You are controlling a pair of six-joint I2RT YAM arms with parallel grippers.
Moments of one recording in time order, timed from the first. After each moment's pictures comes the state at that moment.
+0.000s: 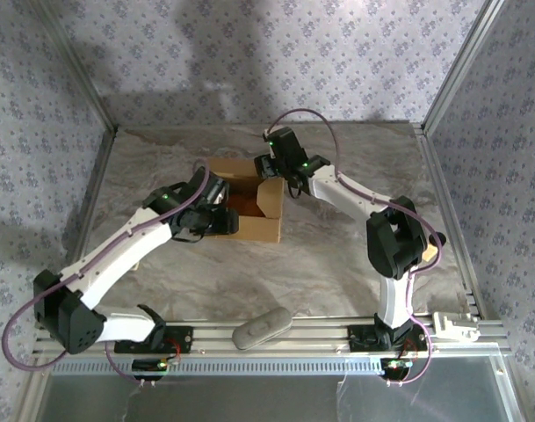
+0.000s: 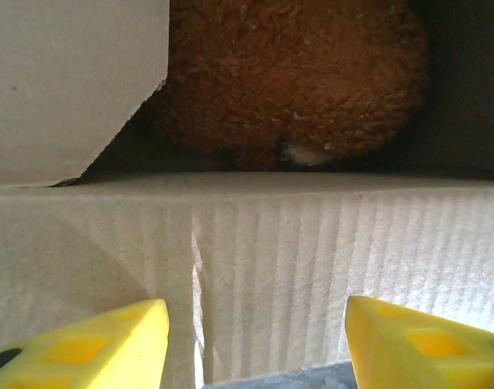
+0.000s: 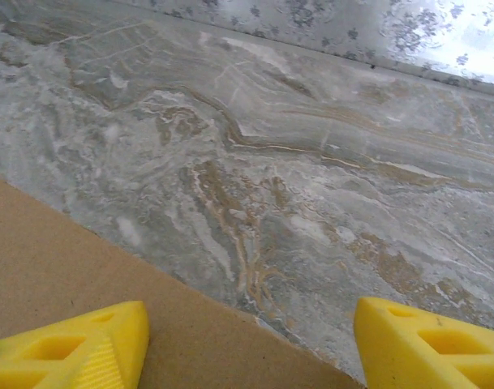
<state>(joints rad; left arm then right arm) -0.68 1.29 1.20 -1.01 -0.01 -0.64 0.63 1.91 1.58 -0.33 0.17 0.16</state>
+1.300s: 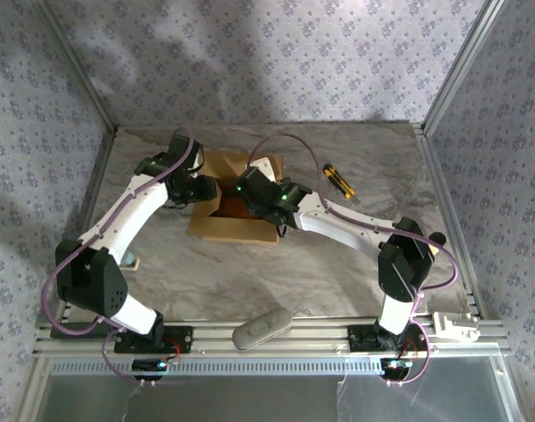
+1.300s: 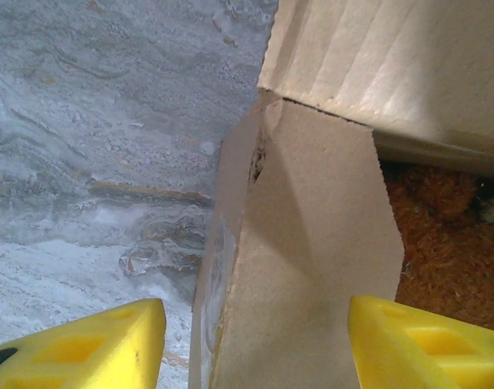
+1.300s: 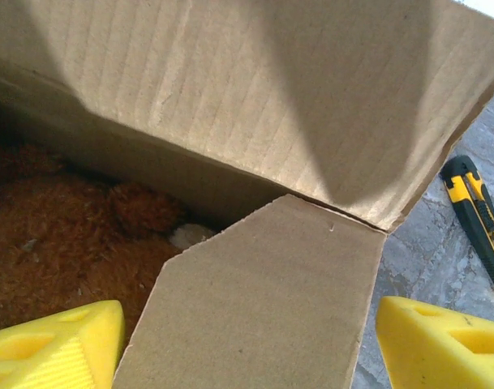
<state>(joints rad) -0.35 1.52 1.34 -0.92 -0.02 -0.45 0.93 1.77 1.50 -0.65 0.57 0.37</state>
